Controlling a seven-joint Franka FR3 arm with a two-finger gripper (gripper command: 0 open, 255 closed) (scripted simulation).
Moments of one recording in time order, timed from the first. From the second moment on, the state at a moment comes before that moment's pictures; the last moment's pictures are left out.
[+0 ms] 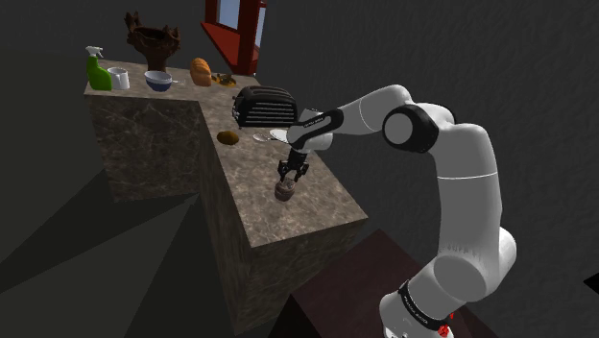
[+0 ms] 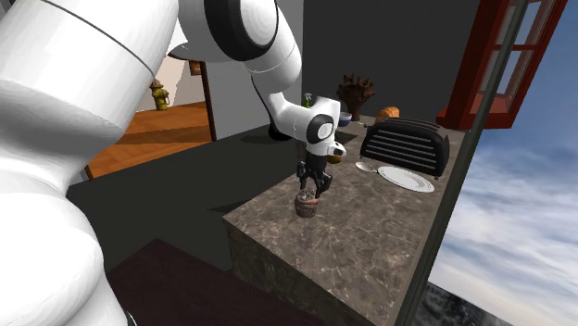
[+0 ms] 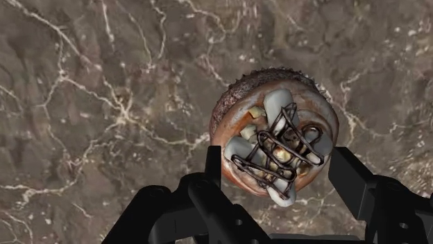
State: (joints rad) arm -0.10 0.73 -0.02 -1.69 0.17 2.34 0.07
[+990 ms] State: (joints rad) arm -0.09 0.66 -0.03 -1.70 0.17 2.27 0.08
